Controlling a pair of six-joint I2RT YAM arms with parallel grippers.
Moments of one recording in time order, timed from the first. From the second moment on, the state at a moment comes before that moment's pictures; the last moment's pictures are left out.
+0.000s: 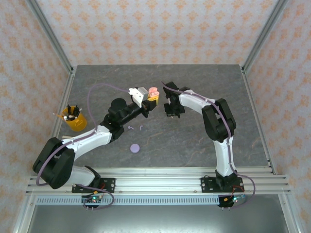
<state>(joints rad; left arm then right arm) -0.54 1.37 0.72 0.67 0.26 -0.07 0.52 2.11 1.56 -0.78 -0.02 0.32</state>
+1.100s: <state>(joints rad) -0.54 1.37 0.76 0.60 0.40 -0.04 0.52 1.22 1.28 -0.40 -0.05 0.52</state>
